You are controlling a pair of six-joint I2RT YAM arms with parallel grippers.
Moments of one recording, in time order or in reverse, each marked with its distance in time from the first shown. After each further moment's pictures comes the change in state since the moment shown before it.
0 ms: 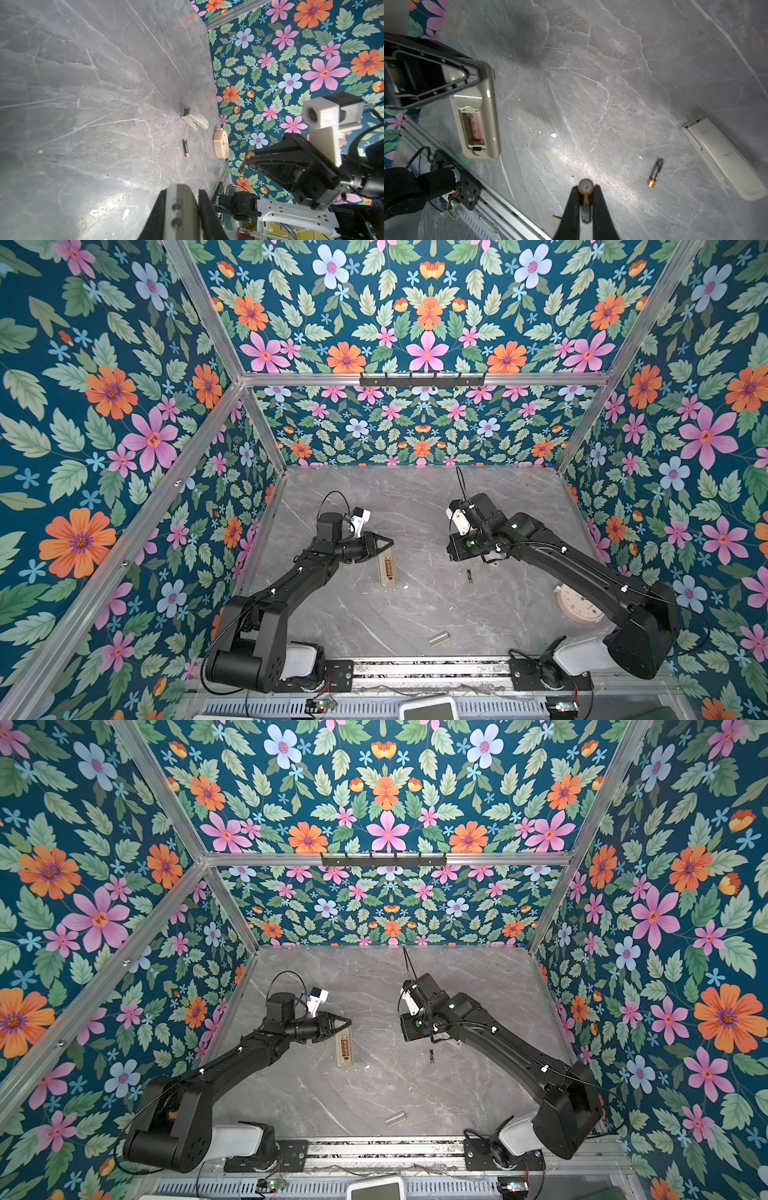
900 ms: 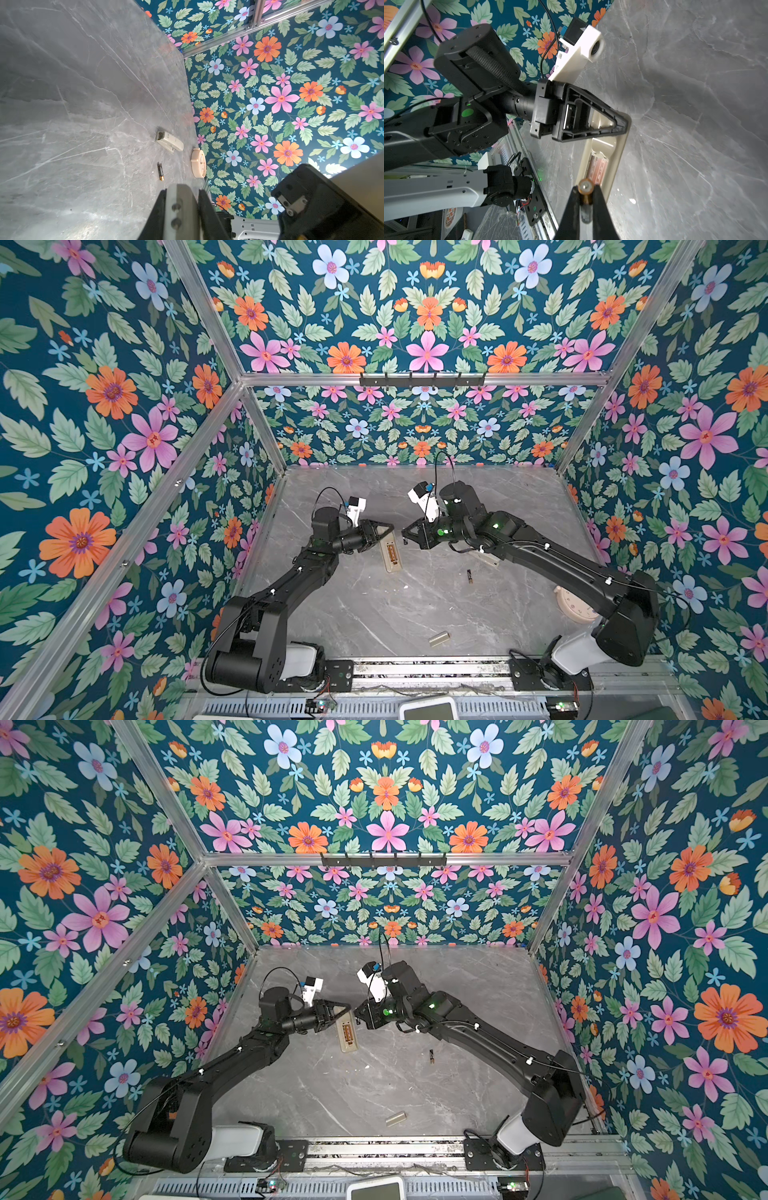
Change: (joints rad) left arm 0.005 -0.012 0.000 0.272 0.000 -0.264; right arm 0.124 0.117 0.121 0.392 -0.222 0.008
